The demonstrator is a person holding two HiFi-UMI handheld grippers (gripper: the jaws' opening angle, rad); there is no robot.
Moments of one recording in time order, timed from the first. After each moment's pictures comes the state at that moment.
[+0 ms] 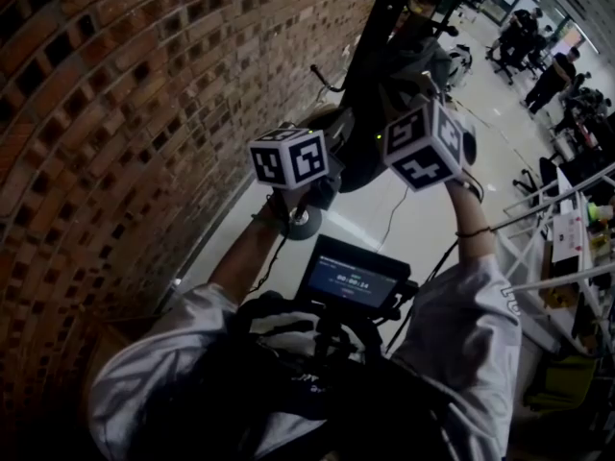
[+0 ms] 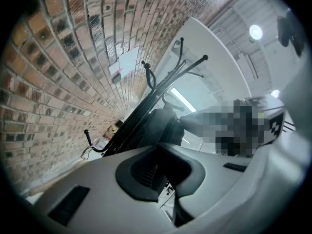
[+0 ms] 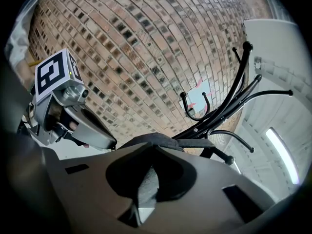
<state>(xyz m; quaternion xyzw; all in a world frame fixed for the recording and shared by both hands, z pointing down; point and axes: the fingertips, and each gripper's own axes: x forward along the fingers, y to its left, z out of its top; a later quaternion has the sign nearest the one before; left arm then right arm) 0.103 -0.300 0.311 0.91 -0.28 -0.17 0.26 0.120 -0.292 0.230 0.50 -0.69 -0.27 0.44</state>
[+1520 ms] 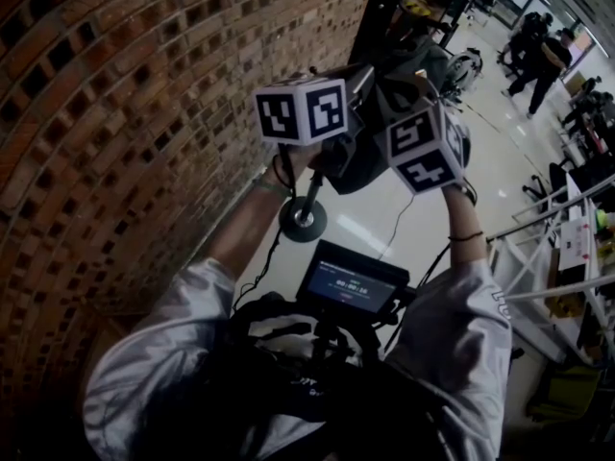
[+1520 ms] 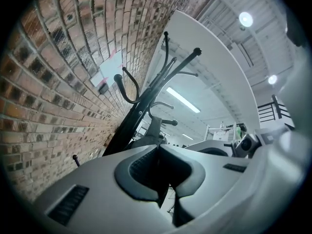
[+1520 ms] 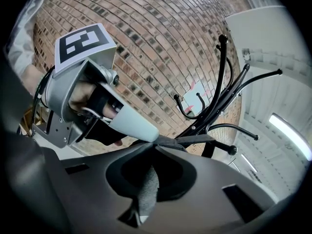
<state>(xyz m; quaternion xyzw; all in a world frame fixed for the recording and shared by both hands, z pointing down) 0.124 -0.317 0.214 0.92 -0.31 -0.14 0.19 0.132 -0.289 0.224 0.50 -0.74 -0.25 0.36</state>
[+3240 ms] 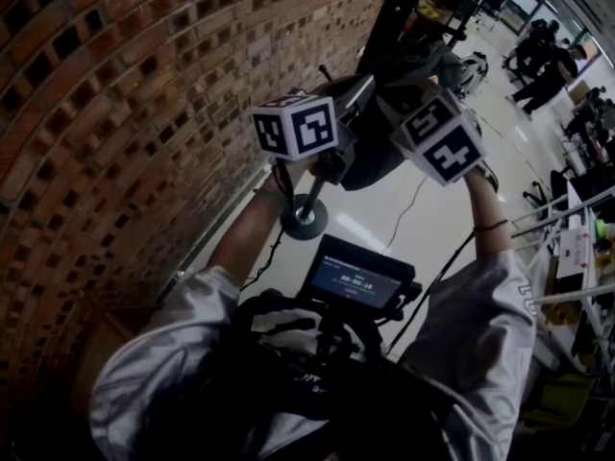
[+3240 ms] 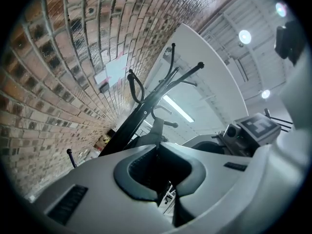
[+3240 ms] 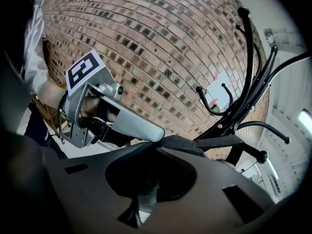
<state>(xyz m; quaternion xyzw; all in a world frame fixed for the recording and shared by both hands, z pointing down) 0.112 -0.316 0.238 0.92 -0.26 -0.21 0.21 0.113 -0.289 0.246 0.39 -0.79 -0.20 0.43</state>
